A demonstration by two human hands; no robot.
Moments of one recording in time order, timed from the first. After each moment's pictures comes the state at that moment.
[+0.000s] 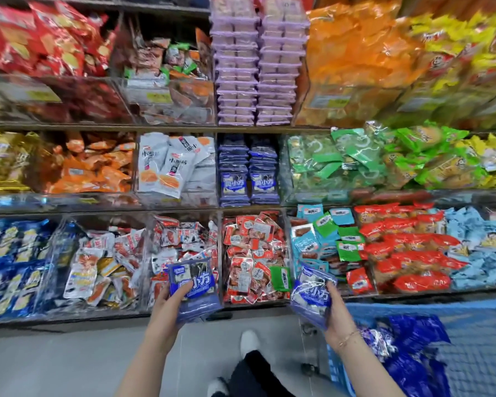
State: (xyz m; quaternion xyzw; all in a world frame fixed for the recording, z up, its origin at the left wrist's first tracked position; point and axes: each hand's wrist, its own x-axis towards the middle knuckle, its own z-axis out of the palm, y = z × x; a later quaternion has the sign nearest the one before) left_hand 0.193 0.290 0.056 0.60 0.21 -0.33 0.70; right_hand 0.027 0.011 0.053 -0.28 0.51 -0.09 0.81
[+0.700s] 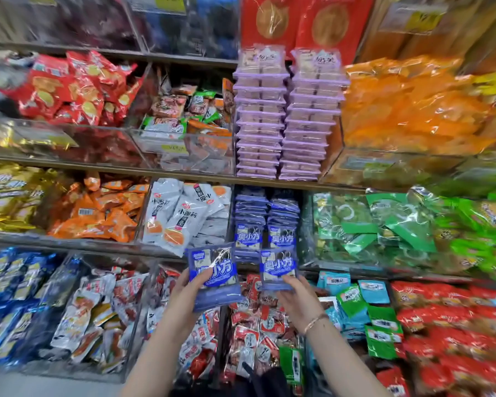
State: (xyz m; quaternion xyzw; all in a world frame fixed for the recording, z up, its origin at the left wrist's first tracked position) left_hand 0.312 0.183 0.100 0.56 0.17 -0.30 0.75; right_hand 0.236 -0.038 0.067 -0.34 0.41 -0.02 0.85
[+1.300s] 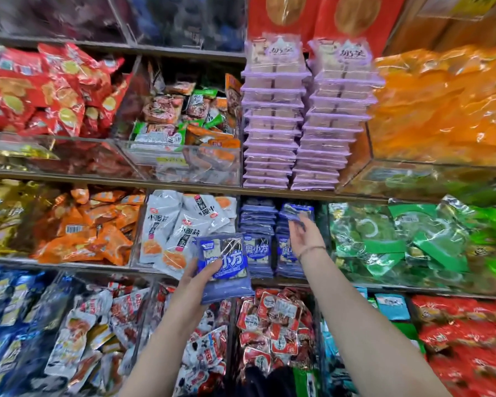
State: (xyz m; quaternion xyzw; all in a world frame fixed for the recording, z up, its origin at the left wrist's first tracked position) left_hand 0.375 0.162 0.112 0.56 0.17 -0.32 0.74; right_hand 0.397 -0.088 0.104 -0.19 0.43 -0.19 0.86
